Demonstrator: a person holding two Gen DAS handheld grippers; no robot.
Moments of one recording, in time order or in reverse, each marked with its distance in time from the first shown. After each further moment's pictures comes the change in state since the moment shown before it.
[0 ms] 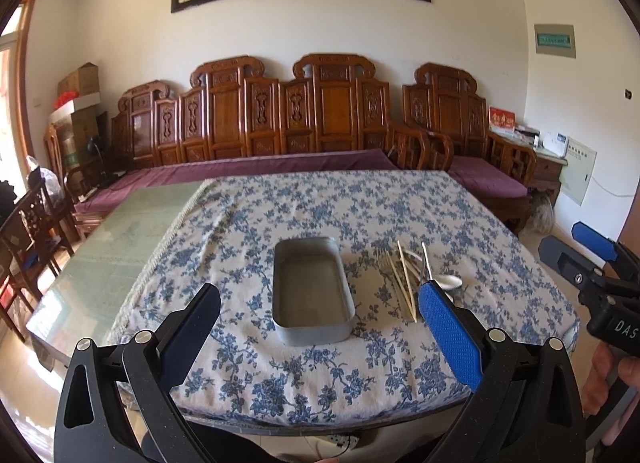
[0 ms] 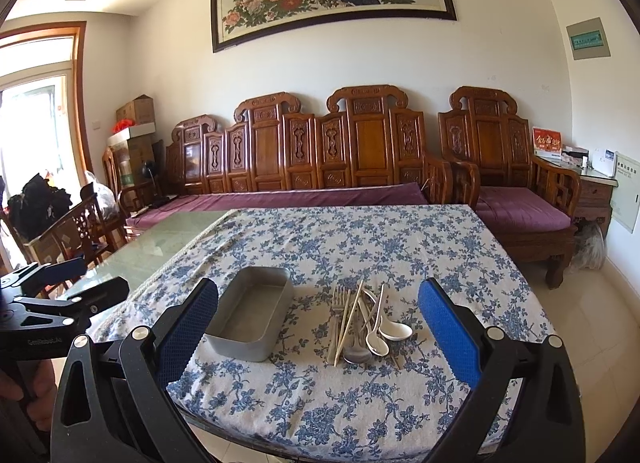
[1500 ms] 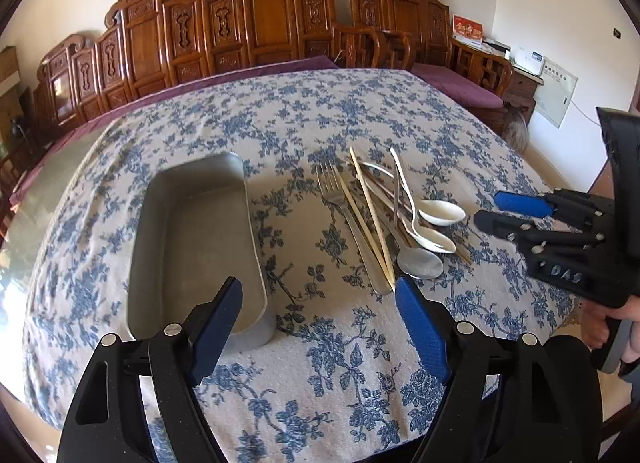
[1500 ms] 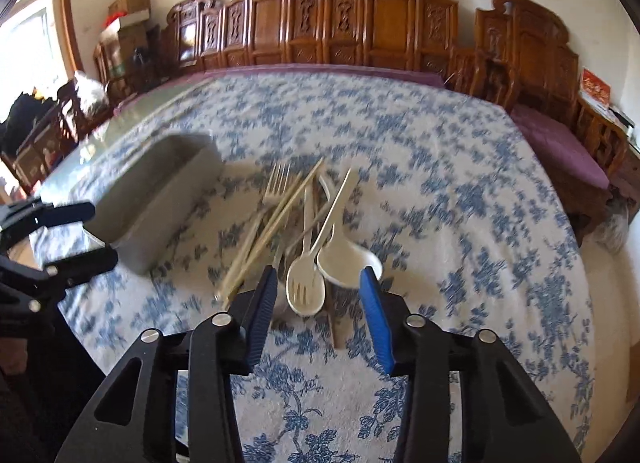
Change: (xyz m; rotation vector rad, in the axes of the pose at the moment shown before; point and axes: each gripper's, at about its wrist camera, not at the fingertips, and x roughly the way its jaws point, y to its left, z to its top) left arm 0.186 -0.070 -0.034 0.114 0.298 -0.160; right arm 0.202 -0.098 -0.075 -0.118 0.445 0.065
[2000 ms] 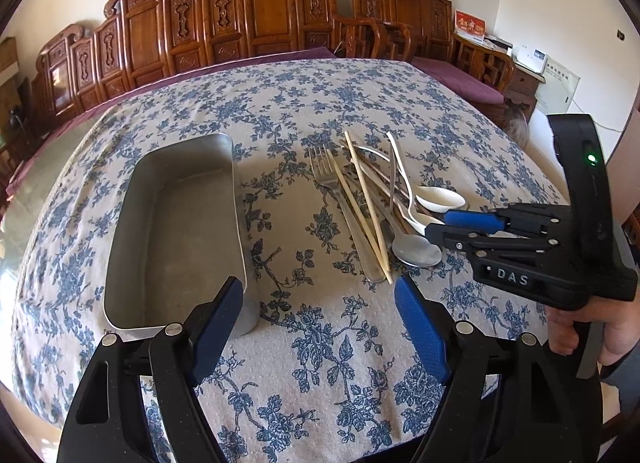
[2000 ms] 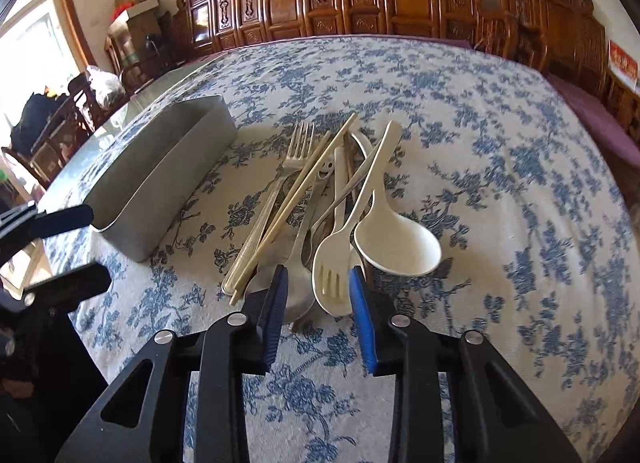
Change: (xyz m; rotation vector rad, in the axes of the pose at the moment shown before) left arm 0.012 -0.003 -0.010 -0.018 0.022 -0.009; right arm 0.053 0.003 -0.004 0.077 0.095 0.147
